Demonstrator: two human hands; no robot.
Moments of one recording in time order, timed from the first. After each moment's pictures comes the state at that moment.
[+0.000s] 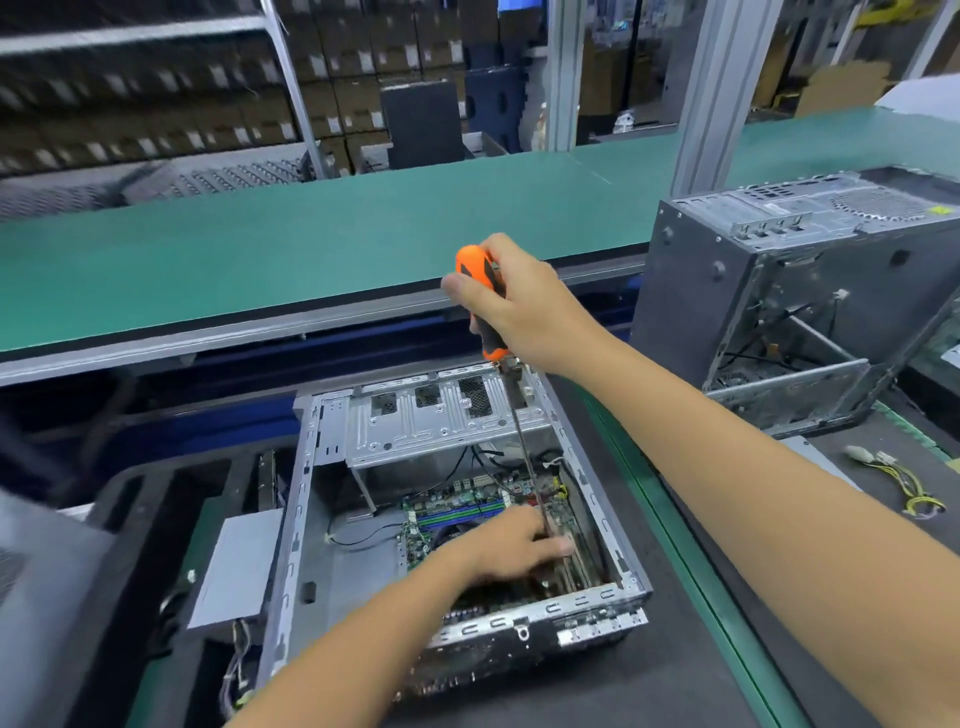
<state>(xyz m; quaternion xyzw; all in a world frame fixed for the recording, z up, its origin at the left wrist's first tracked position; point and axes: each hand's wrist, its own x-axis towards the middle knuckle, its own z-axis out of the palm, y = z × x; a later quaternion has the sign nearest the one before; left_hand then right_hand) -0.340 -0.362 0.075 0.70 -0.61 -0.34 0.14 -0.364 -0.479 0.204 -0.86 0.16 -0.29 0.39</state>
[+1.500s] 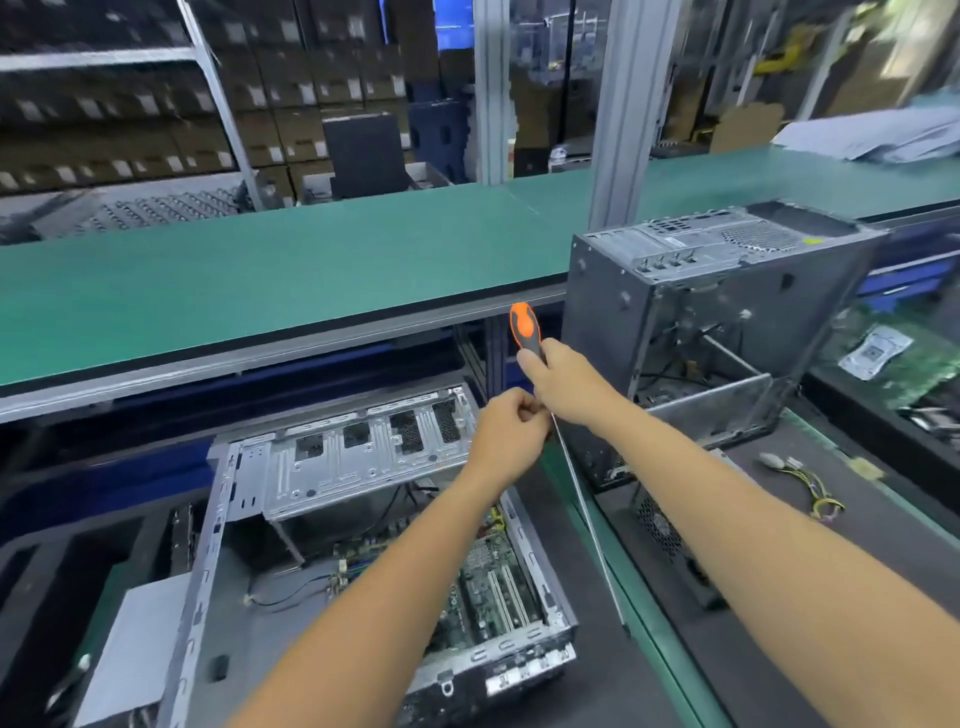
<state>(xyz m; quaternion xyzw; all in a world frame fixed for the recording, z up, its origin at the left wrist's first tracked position) -0.362 -0.493 0.091 0.71 -0.45 -0.26 0.48 -0.432 -0.577 0.131 -0.82 0.41 -0.20 0.36</state>
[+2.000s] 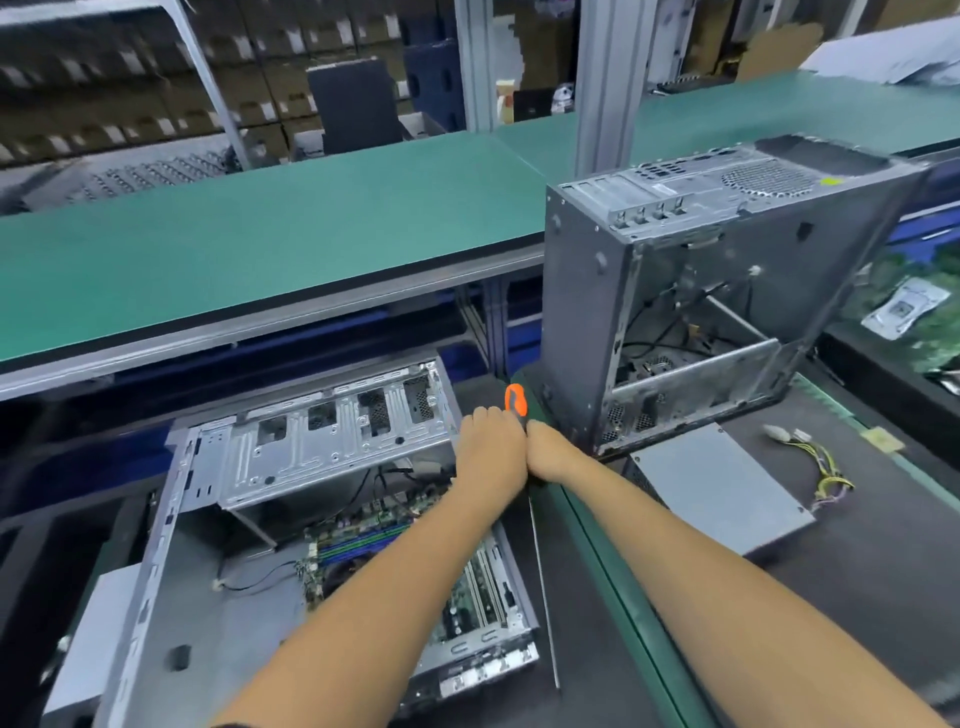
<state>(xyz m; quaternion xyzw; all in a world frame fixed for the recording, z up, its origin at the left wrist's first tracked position) -0.378 -0.533 0.022 0.81 -0.59 0.06 -0.04 -0.441 -0.600 -0.003 -0.79 0.45 -0.01 0.41</state>
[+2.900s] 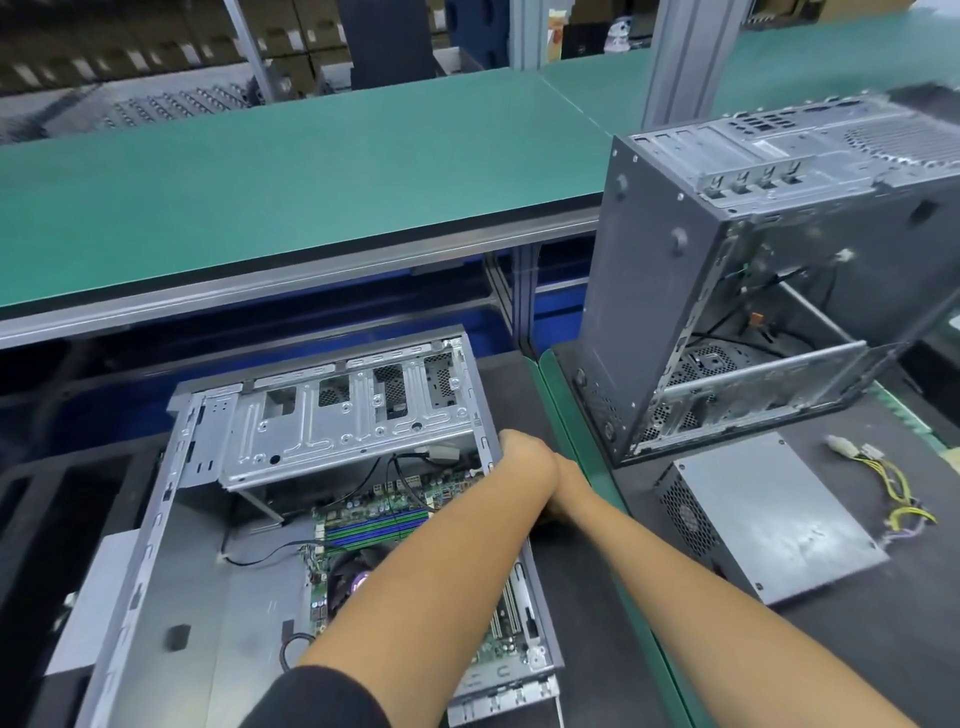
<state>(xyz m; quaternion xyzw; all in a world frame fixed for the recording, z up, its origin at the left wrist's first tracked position) -0.369 -0.576 -0.018 0.69 -0.59 -0.12 -0.40 -0.422 -0.598 -0.071 -0.83 0.44 0.15 0.31</state>
